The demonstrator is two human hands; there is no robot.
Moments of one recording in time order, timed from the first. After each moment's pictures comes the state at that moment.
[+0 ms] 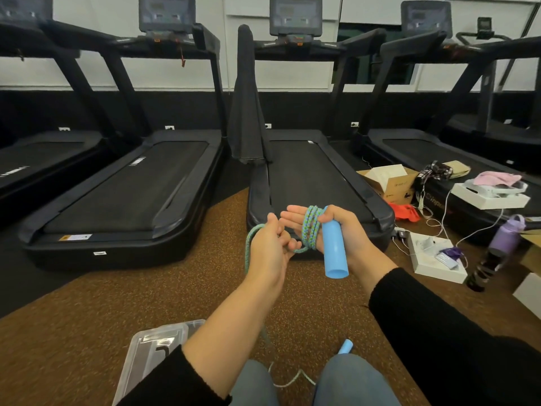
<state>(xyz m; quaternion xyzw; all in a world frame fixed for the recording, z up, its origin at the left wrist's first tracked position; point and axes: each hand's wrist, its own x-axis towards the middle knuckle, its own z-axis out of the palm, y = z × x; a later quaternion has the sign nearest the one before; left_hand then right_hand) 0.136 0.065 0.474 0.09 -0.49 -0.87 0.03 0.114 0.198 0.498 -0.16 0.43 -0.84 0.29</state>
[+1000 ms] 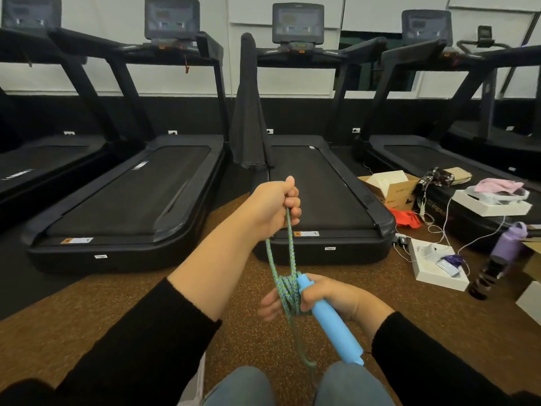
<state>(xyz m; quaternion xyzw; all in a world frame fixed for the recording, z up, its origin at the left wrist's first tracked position) 0.146 0.054 0.567 -0.01 -0.65 -0.76 -0.09 0.157 0.194 0.454 -0.33 0.60 -0.58 0.44</state>
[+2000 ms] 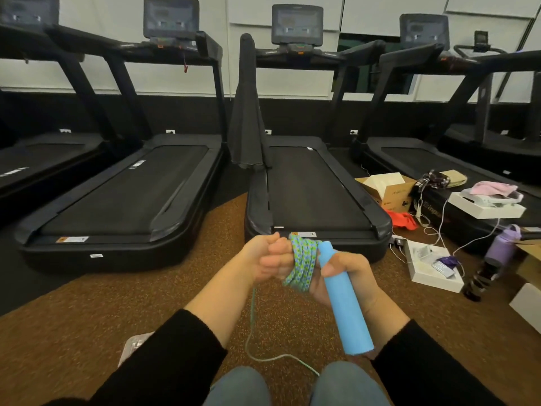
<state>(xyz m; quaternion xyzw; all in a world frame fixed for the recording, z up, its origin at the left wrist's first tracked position) 0.146 0.046 0.479 0.01 -0.46 -0.86 -0.23 0.159 0.197 0.480 -0.27 0.40 -0.81 0.34</state>
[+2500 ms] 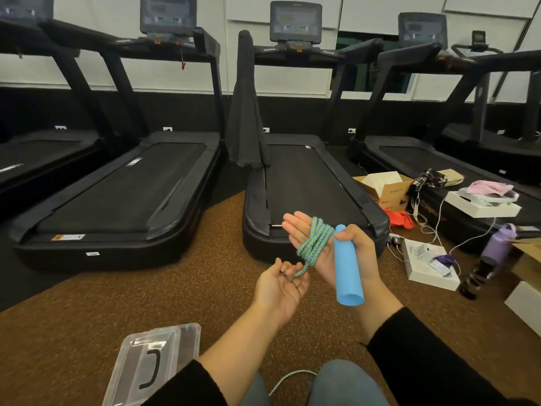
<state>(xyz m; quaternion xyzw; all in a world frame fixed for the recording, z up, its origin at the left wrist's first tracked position) 0.167 0.088 0.429 0.14 -0.26 -0.95 -0.08 0.146 0.205 0.487 -0.22 0.30 -0.89 0.27</state>
